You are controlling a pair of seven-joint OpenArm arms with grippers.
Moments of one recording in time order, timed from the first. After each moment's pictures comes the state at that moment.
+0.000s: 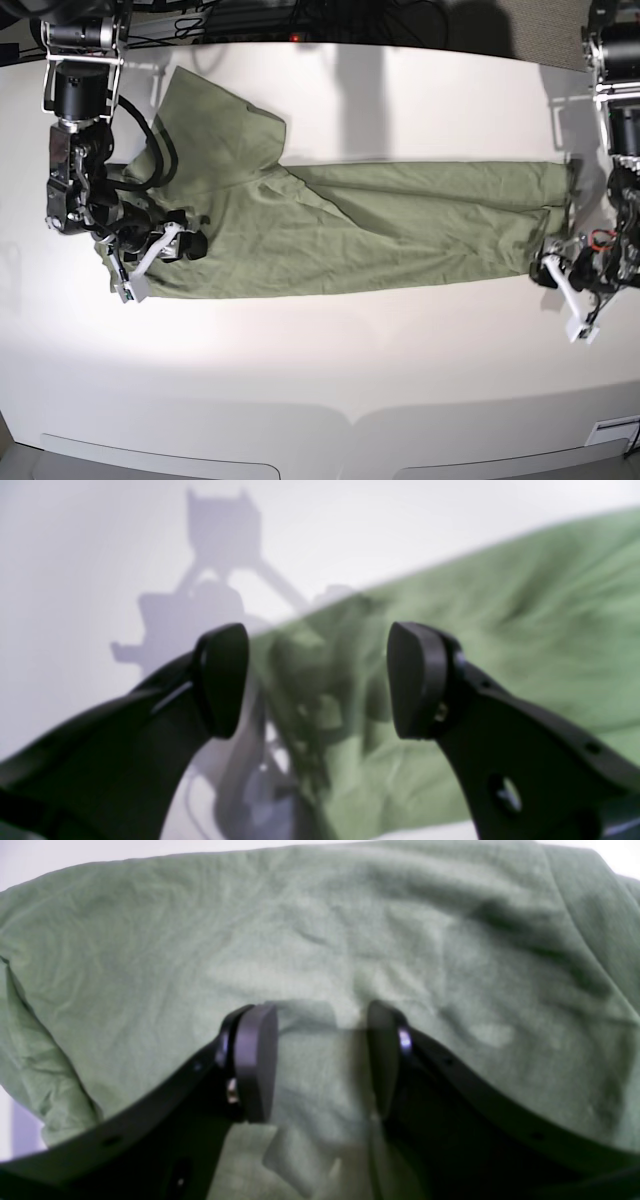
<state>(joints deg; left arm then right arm) -19.1 -23.9 -5.3 67.1 -20.7 -28.1 59.6 9.6 20.3 10.3 59.1 27.9 34.4 -47.9</state>
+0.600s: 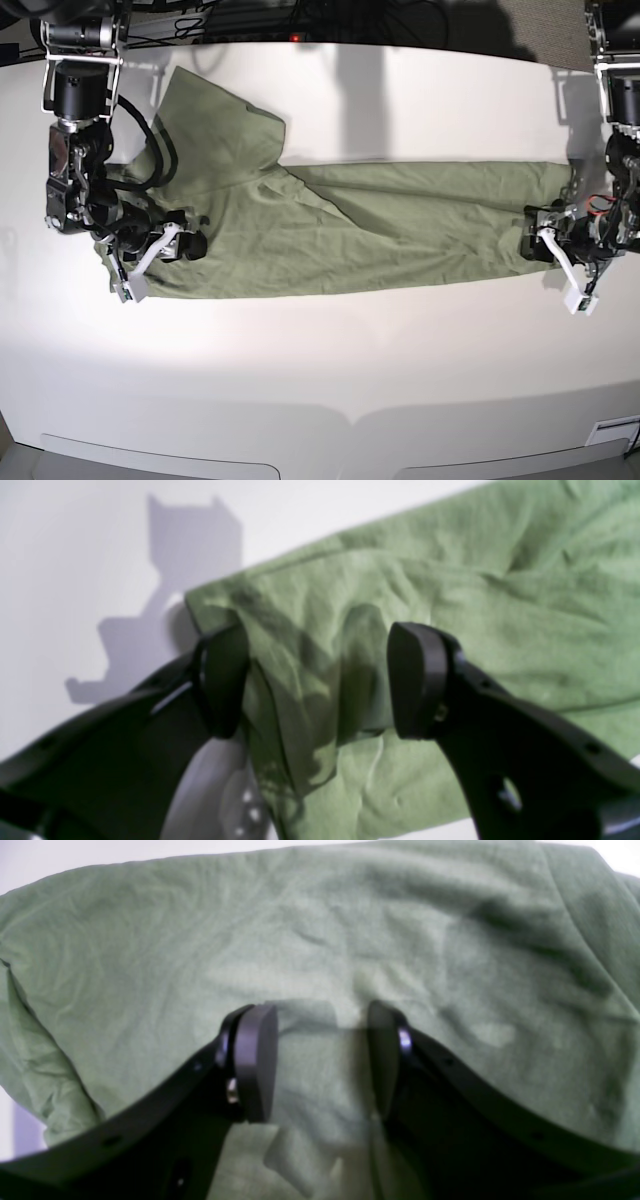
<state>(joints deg) -13.4 -24.3 -5.2 67.1 -25.7 -28.1 52.3 9.6 20.4 10.3 59.1 28.6 34.2 -47.9</state>
